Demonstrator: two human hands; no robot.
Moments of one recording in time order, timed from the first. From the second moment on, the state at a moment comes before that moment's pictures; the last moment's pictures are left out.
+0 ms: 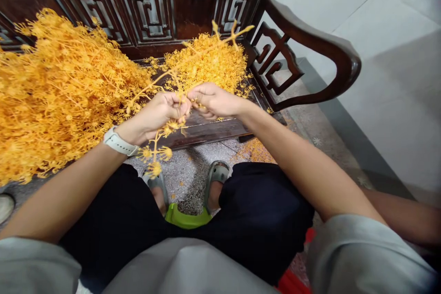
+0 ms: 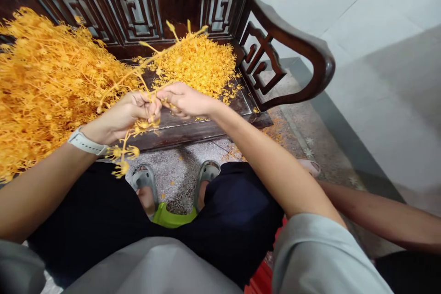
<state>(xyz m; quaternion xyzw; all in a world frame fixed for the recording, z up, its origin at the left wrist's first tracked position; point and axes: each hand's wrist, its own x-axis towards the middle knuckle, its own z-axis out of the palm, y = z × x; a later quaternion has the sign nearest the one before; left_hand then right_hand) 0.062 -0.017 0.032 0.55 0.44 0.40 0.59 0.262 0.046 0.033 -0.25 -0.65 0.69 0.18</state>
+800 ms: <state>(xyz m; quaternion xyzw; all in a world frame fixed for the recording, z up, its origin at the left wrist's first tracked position) 0.061 -0.010 0.009 0.40 0.47 0.51 0.60 0.282 0.081 -0.009 -0.48 -0.54 0.51 0.48</state>
